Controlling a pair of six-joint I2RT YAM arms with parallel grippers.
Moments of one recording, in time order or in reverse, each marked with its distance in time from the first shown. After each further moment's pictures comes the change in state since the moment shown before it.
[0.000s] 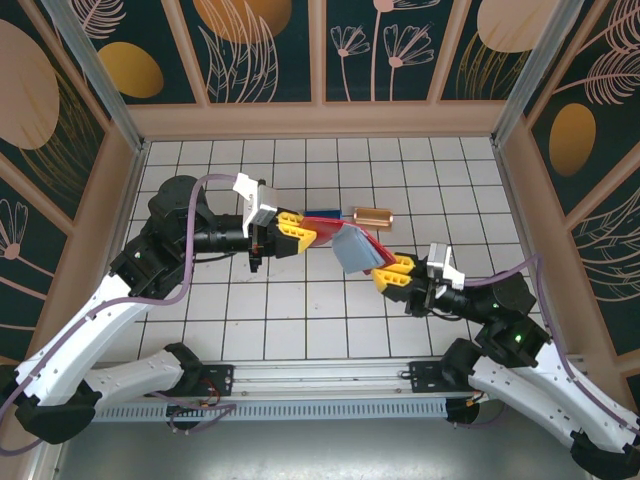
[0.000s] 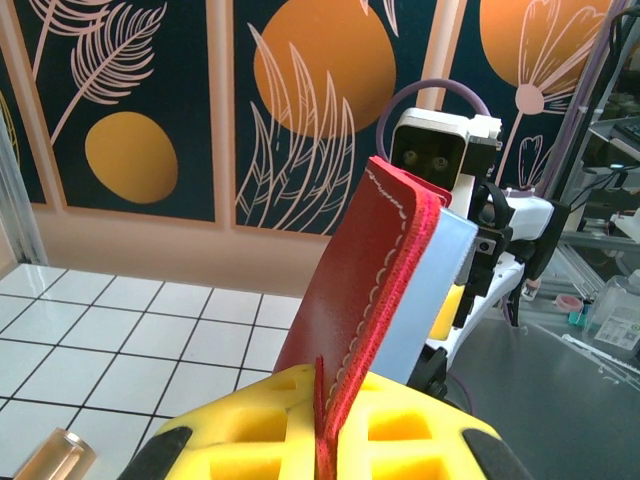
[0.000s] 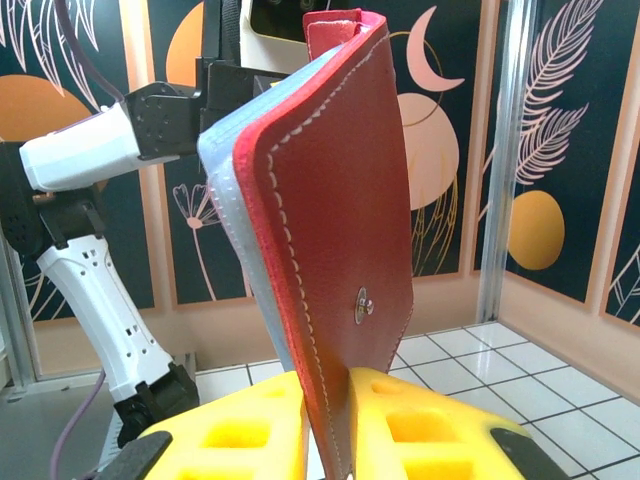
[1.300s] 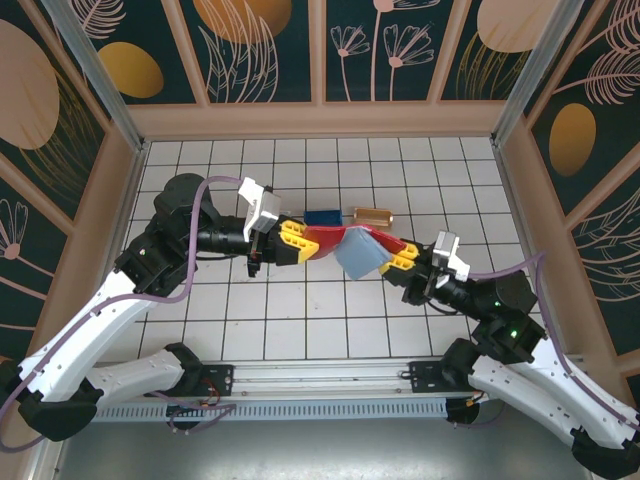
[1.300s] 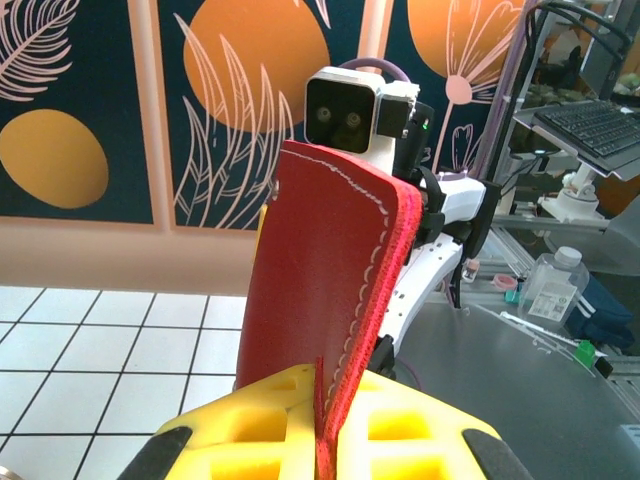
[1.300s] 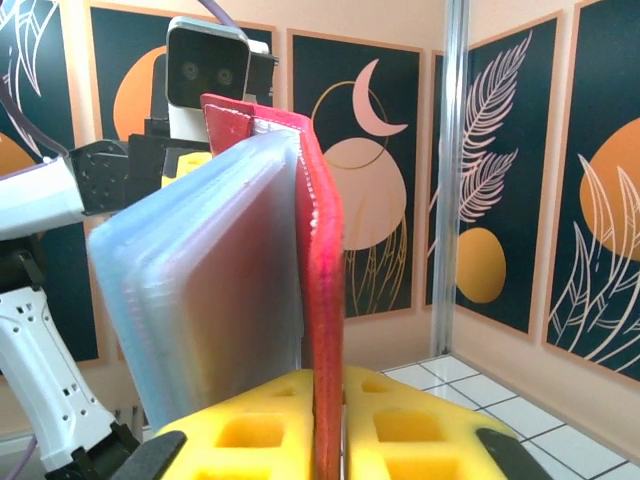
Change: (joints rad) left arm 0.000 0.020 0.000 0.007 0.137 0.009; right arm 0.000 0.043 0.010 0.112 0.101 0.008
